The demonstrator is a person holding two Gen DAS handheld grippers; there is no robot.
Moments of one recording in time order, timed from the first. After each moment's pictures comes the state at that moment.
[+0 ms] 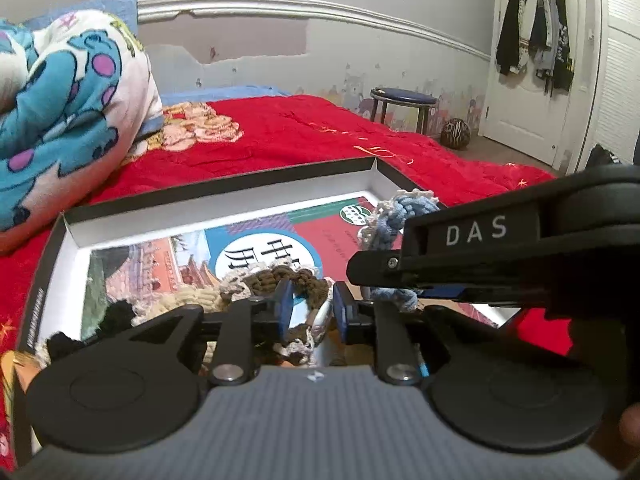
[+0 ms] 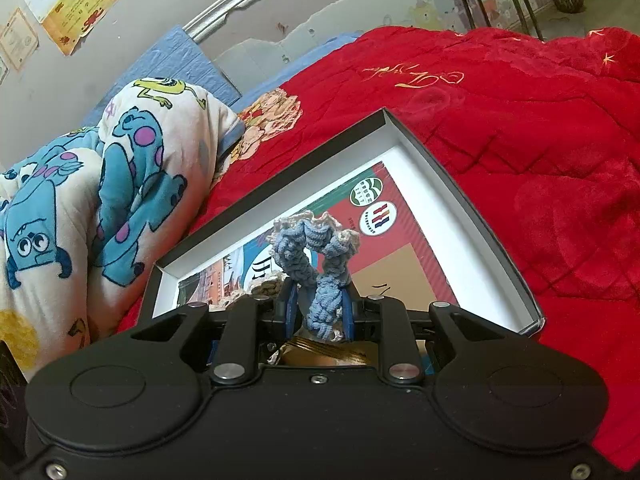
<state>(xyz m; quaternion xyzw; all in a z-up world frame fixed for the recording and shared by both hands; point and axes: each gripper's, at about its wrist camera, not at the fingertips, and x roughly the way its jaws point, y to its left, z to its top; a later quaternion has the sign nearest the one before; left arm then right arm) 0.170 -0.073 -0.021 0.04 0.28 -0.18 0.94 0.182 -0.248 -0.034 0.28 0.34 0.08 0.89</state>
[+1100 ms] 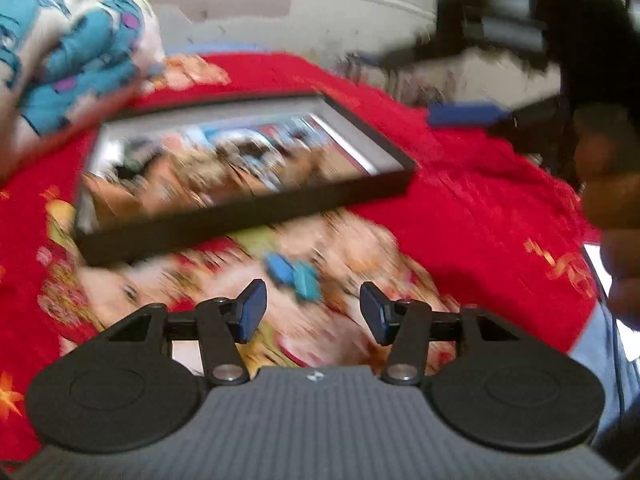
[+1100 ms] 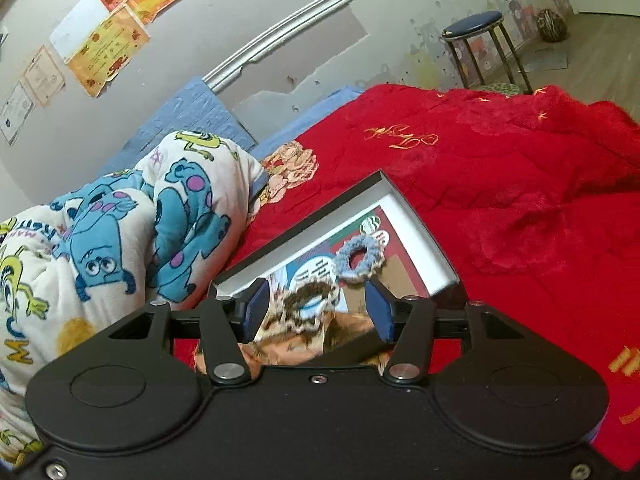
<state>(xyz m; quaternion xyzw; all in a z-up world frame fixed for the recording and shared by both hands) 0.027 -0.051 -0.011 0.02 0.36 -0.22 0.91 0.049 -0.265 0.054 0.30 0.28 0.05 0.91</state>
